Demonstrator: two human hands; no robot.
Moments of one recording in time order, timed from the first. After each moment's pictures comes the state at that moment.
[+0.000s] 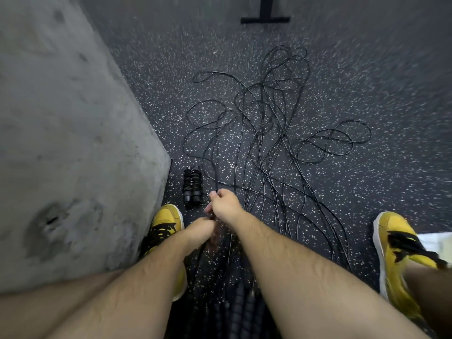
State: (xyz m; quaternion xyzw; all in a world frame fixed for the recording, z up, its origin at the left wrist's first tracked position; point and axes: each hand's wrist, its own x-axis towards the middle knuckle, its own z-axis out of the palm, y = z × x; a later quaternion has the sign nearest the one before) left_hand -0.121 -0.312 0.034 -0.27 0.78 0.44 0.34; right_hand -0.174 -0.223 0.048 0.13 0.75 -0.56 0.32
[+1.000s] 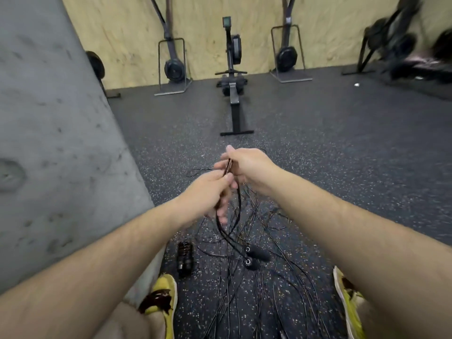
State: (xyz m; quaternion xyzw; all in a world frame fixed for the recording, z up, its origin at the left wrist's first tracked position) left_hand -0.094 -0.211 0.401 0.08 0.80 0.59 0.11; right_hand -0.142 -0.076 0.420 -0.06 0.67 -0.73 0.11
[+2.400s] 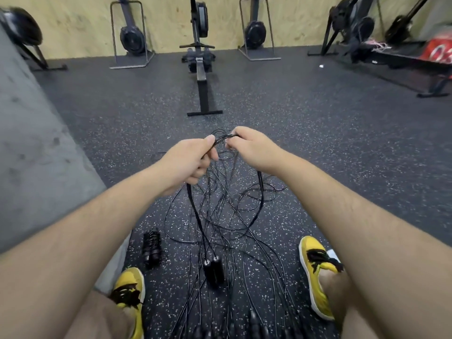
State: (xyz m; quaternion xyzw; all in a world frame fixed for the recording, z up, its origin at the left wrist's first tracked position) left_hand -0.141 -0.178 0.408 0.07 0.80 0.58 0.13; right_hand -0.158 0.002 0.405 -0.10 0.90 -0.43 -0.02
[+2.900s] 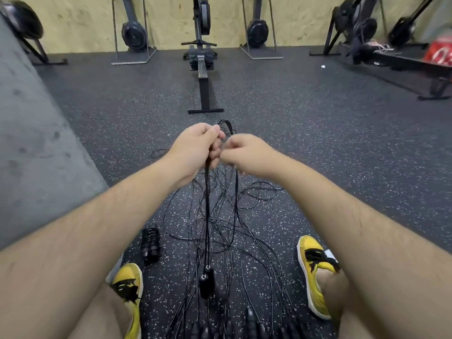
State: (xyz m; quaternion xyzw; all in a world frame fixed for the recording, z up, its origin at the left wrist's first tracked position) left_hand -0.145 -0.156 0.405 0.10 0.71 0.70 0.03; right_hand -0.129 -0.010 0.413 -0.12 0.89 -0.44 0.04
